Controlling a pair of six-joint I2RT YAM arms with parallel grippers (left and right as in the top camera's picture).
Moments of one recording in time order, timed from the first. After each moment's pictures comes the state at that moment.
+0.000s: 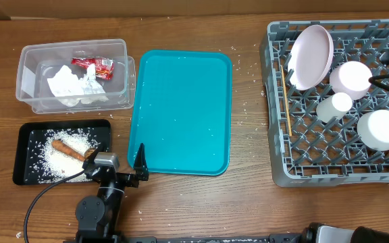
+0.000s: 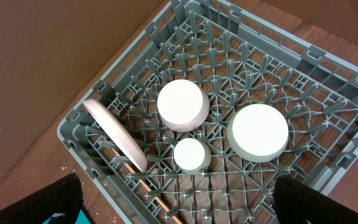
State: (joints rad) left arm -0.05 0.02 0.01 -0.07 0.09 -0.15; right arm -0.24 1.48 2.08 -1.46 0.22 0.59
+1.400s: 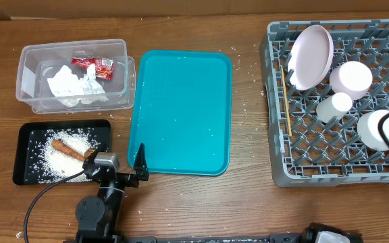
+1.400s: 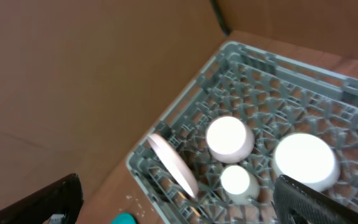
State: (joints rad) left arm -0.05 0.02 0.01 -0.07 0.09 -0.15; right arm -0.24 1.19 1.90 -1.22 0.16 0.68
